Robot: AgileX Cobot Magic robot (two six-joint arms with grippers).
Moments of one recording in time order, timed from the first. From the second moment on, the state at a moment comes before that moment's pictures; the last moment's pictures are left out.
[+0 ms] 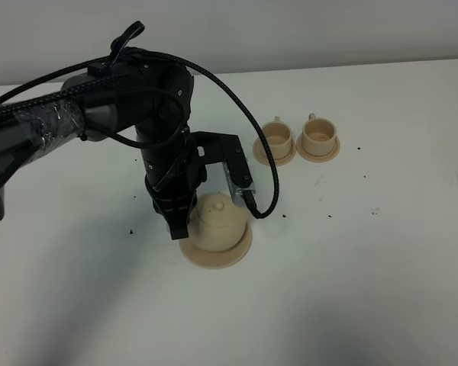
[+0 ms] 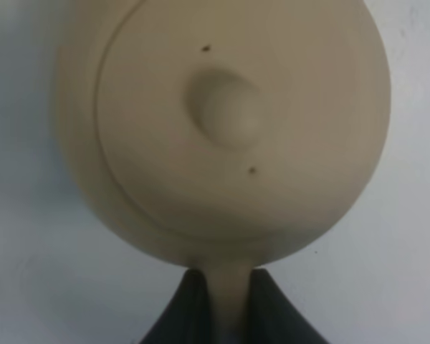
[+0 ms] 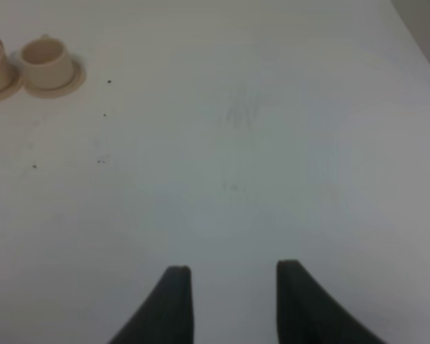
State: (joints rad) left arm -0.53 2.09 -1.56 0.01 1.12 0.85; right arm -0.14 -0.01 -0.49 0.17 1.07 -0.18
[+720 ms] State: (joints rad) left arm -0.53 2.04 -1.56 0.01 1.06 0.85; right arm -0.14 -0.01 -0.49 0.17 1.07 -0.18
